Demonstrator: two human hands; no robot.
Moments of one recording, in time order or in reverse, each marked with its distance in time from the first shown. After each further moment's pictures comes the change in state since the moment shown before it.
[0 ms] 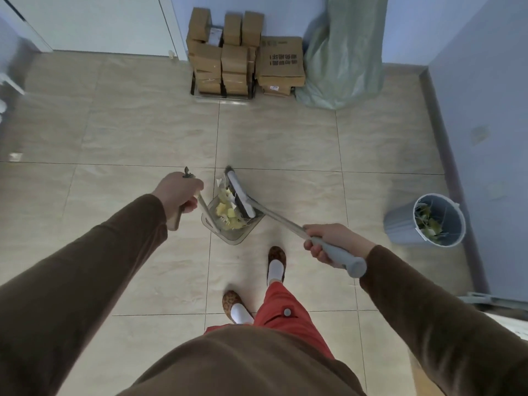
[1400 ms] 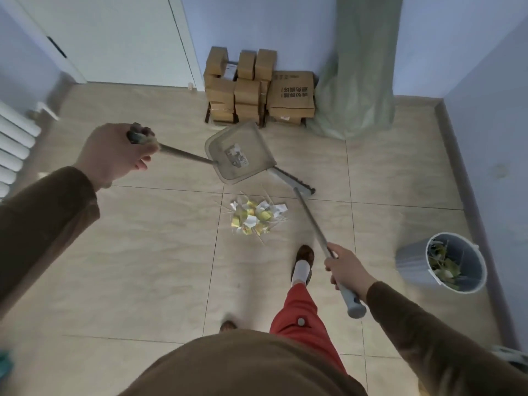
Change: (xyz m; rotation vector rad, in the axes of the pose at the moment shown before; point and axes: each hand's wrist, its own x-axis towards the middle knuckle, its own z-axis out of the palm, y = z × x) left_hand -0.004 0.100 -0.098 0.252 0.366 0.440; right_hand 0.043 -0.025 -0.068 -0.643 0.345 -0.389
